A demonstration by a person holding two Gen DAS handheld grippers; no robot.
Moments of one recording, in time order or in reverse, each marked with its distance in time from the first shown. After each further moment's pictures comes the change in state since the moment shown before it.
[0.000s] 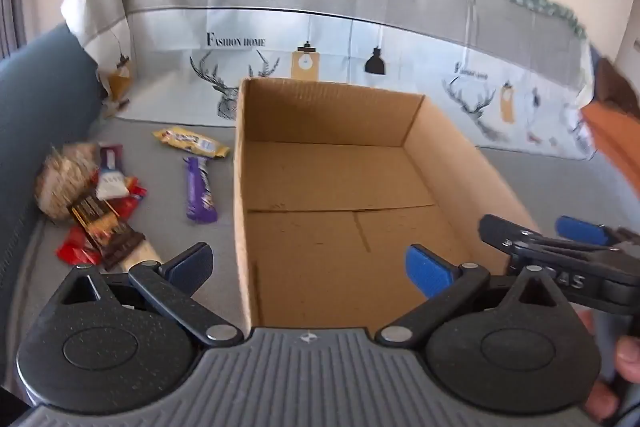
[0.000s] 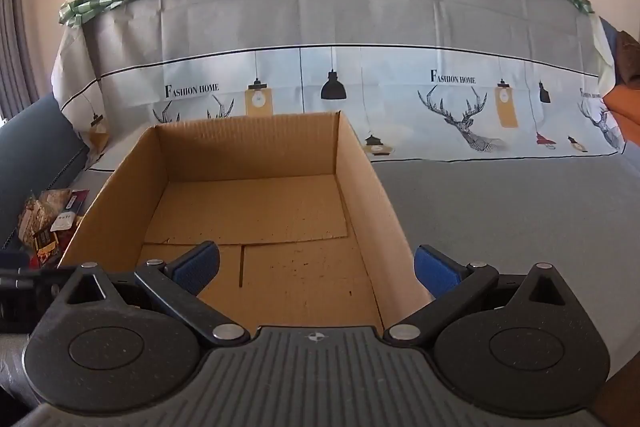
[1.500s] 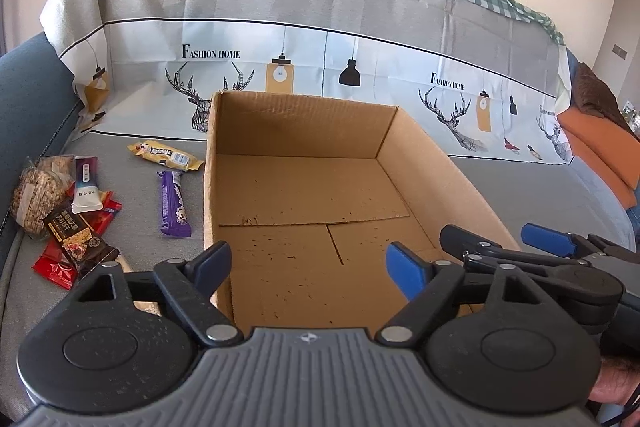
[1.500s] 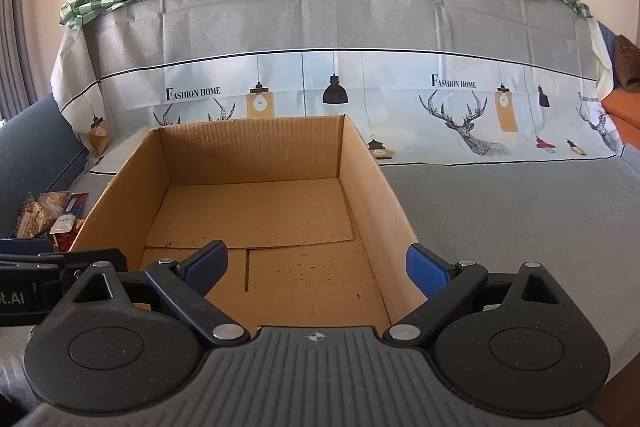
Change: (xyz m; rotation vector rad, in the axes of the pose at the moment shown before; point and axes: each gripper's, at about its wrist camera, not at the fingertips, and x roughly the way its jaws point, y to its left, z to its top) left arm 0.003 -0.009 -0.004 0.066 -0.017 -0.027; right arm -0.003 0.009 -0.004 -0.004 -0.020 -0.009
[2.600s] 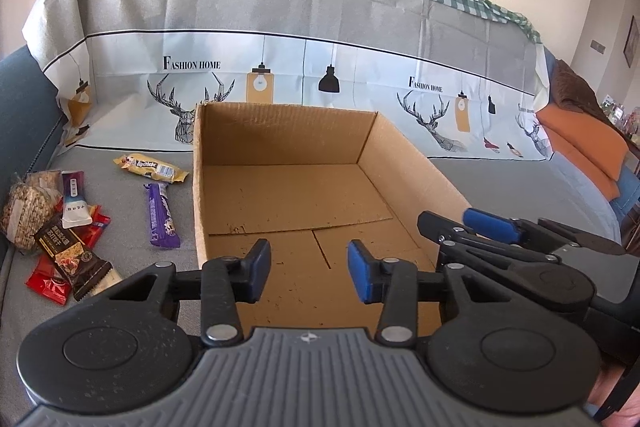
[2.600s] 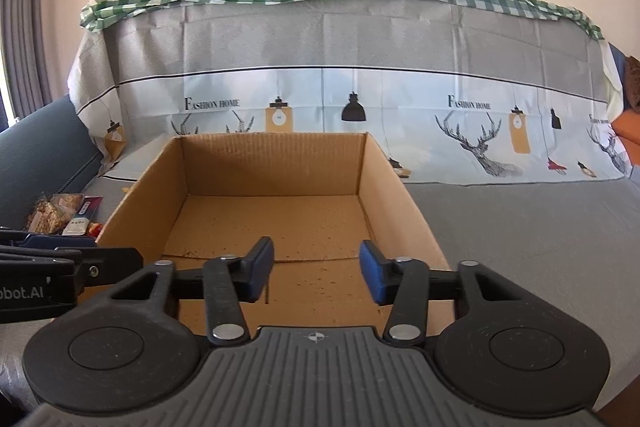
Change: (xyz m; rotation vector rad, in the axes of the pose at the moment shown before) left arm -0.011 0.007 0.001 0.002 -0.030 -0.093; right arm -0.006 0.022 -0.001 -0.047 -0.062 0.029
